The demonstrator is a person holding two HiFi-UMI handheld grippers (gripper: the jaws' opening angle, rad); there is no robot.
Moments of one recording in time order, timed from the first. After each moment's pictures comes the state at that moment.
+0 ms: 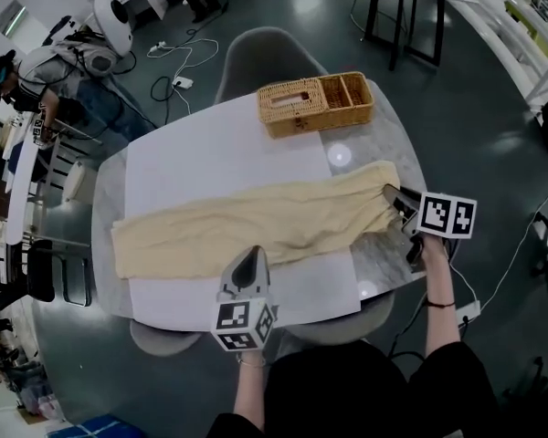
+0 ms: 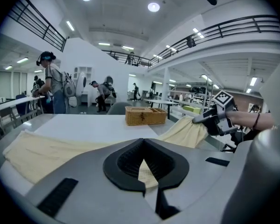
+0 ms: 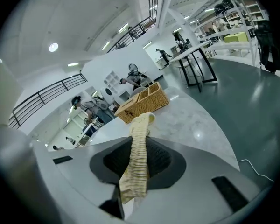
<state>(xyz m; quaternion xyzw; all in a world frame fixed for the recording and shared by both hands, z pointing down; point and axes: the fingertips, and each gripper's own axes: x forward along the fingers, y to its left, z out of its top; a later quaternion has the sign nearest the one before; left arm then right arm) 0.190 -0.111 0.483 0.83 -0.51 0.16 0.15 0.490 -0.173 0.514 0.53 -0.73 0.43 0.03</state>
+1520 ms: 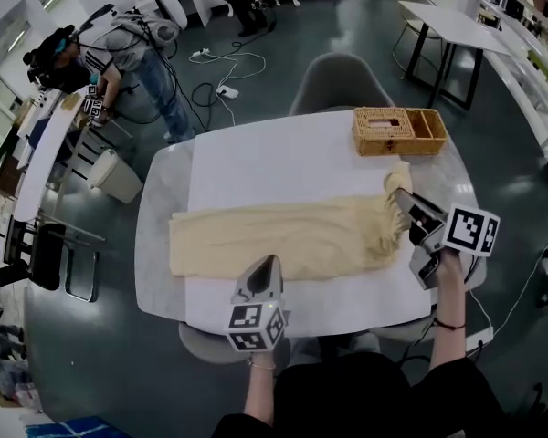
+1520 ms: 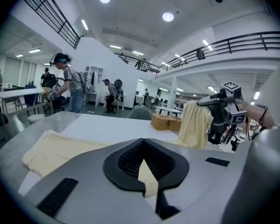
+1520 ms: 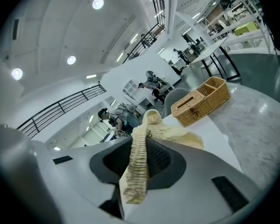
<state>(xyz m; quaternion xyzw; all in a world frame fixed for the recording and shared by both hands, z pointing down) -0.046 -0.123 0.473 0.82 -0.53 0.11 0.18 0.232 -0.191 0.390 0.49 -0.78 0.39 -0.04</state>
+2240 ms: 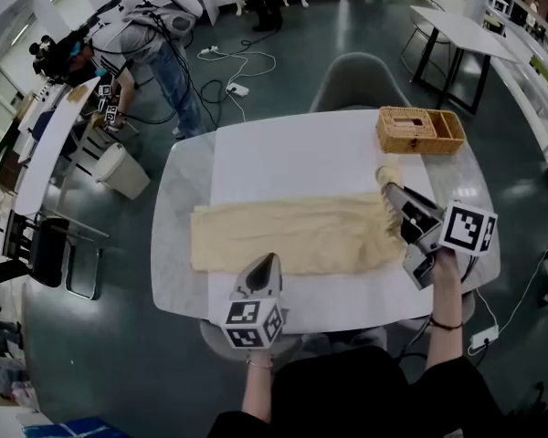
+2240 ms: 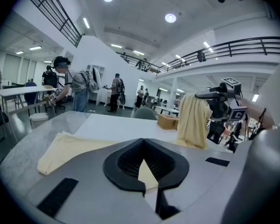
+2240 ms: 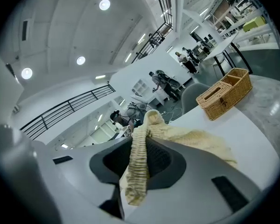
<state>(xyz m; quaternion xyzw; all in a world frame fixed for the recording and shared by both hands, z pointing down) -0.104 -0.117 0.467 0.82 -0.53 0.11 0.19 0.153 -0.186 0.363 0.48 -0.79 0.38 -0.05</state>
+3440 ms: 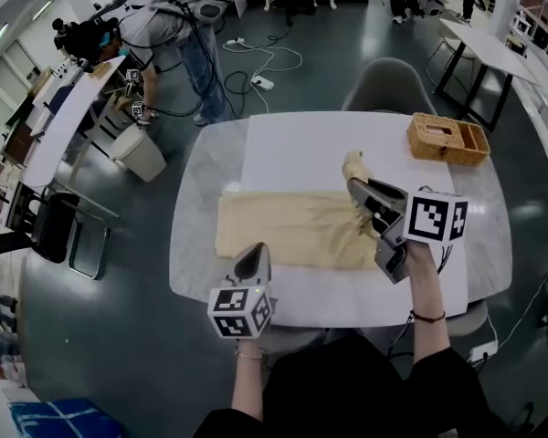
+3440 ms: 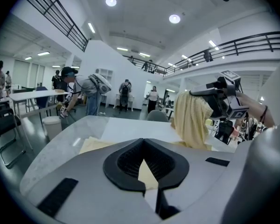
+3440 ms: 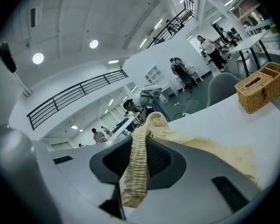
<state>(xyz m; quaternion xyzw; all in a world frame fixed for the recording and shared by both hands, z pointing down) -0.208 -0.114 0.457 0.80 -0.57 0.10 0.18 -0.027 -0.198 0.345 0.36 -0.87 0.35 -0.01</state>
